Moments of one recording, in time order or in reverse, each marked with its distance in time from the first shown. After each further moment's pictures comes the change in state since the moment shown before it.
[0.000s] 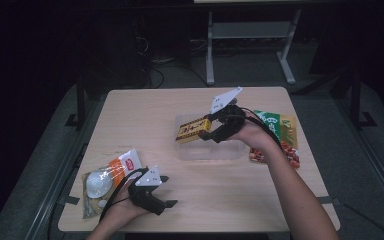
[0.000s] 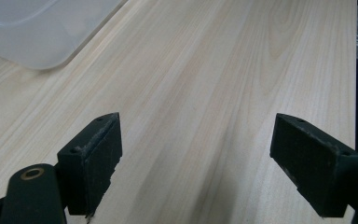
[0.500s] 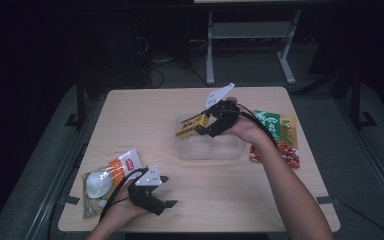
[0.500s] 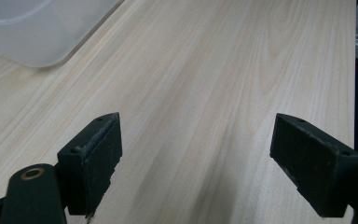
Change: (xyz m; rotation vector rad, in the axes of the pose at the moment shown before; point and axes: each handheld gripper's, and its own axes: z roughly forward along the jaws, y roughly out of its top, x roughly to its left) left arm 0.001 0.000 0.000 0.014 -0.007 -0.002; right arm -0.016 0.004 0.020 0.039 -0.030 0.048
